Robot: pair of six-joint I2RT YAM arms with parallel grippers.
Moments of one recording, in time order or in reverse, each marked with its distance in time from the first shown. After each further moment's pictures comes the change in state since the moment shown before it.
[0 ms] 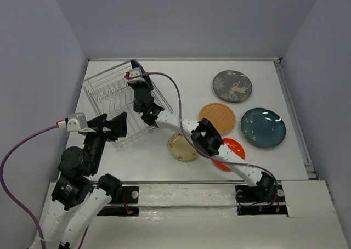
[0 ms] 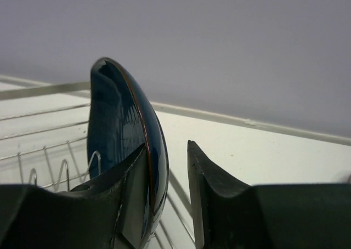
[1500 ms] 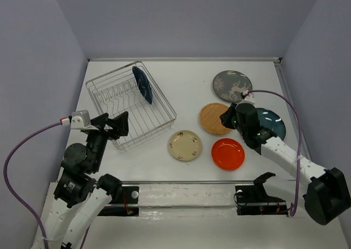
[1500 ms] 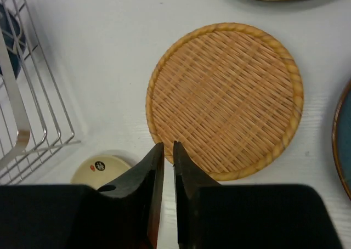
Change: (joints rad) left arm 0.039 0.028 -0.007 -0.001 0.035 0.011; right arm -0.465 -1.709 -1.904 -0.674 -0.771 1.109
